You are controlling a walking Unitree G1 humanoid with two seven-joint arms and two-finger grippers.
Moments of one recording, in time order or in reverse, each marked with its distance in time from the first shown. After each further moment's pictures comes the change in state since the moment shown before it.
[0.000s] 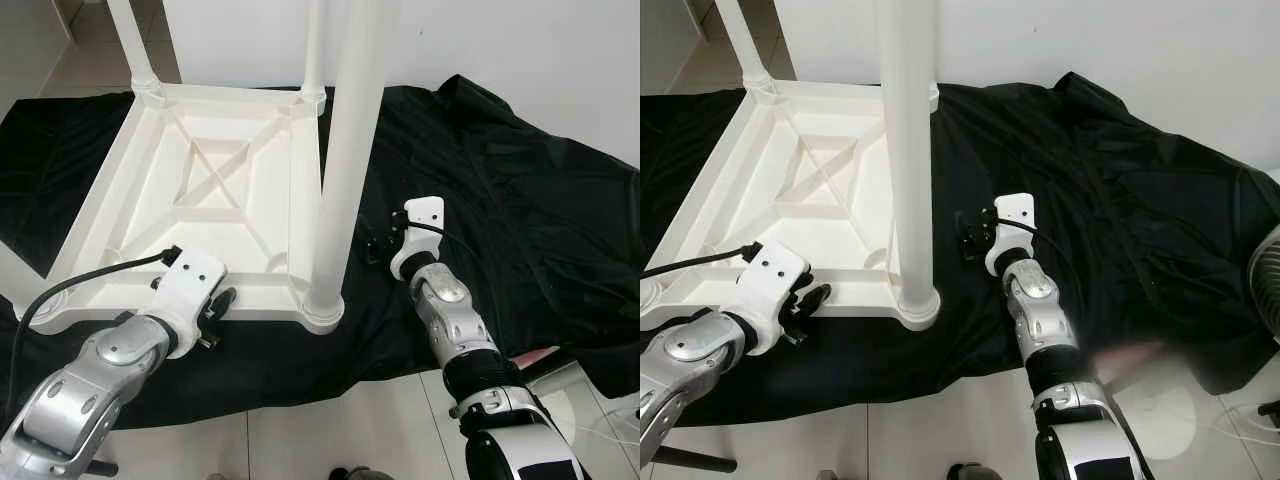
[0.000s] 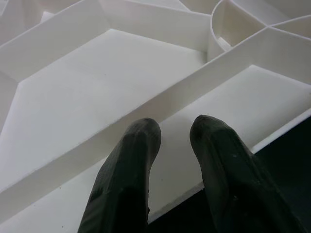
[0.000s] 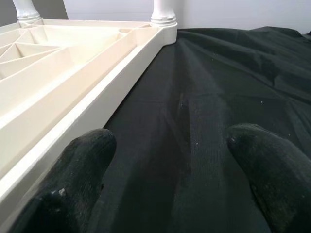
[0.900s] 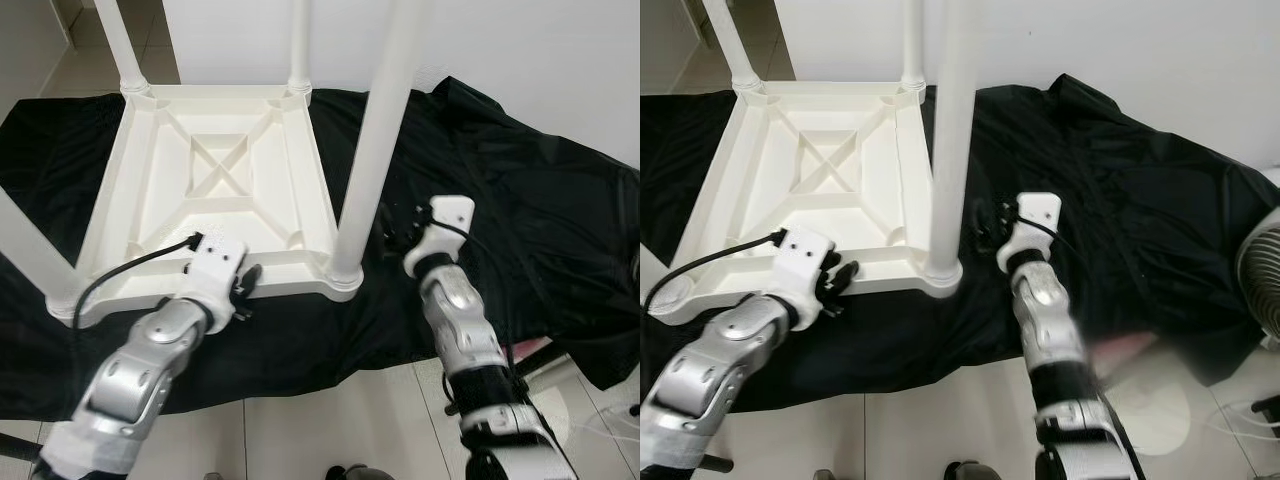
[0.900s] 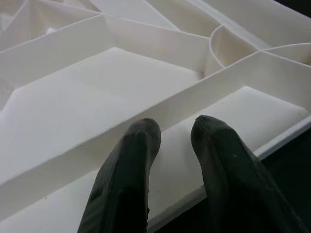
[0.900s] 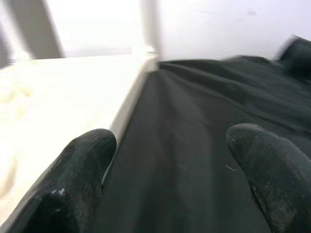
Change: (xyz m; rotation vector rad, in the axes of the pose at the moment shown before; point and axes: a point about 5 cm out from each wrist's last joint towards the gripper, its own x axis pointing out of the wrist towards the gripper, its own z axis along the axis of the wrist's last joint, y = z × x) left arm 0.037 0.013 0.006 -0.139 -0.144 0.145; right arm -0.001 0.006 0.021 0.052 -0.090 -0.020
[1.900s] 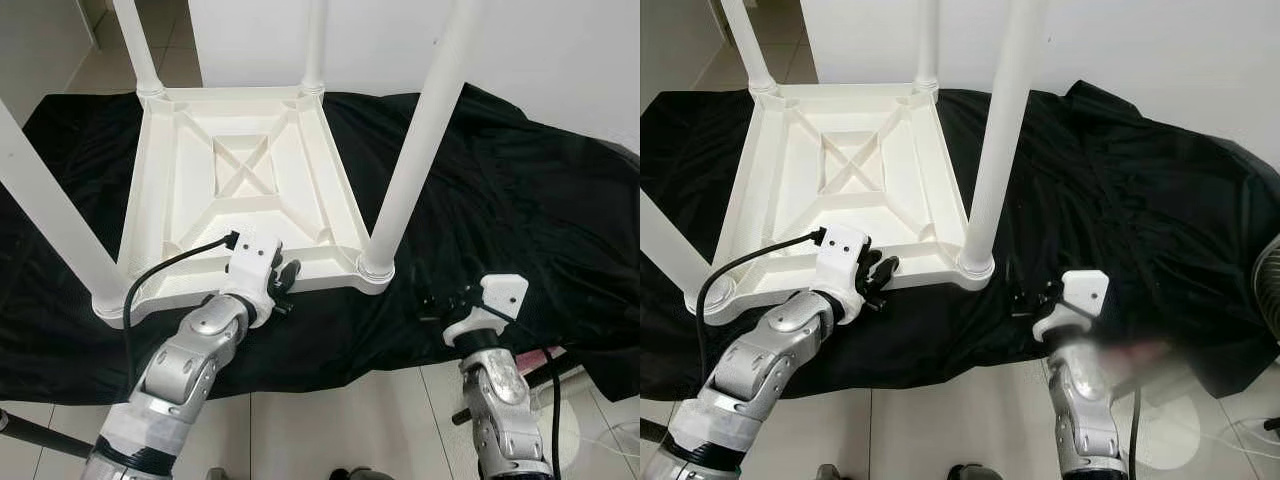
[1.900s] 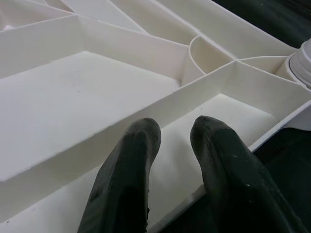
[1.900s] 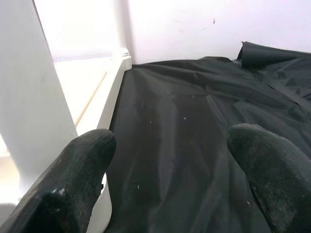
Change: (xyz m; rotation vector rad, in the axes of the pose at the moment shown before) left arm 0.034 -0.043 0.022 -0.130 -0.095 -0.106; right arm -0.104 -0.034 -0.016 -0.017 -0.086 -0.163
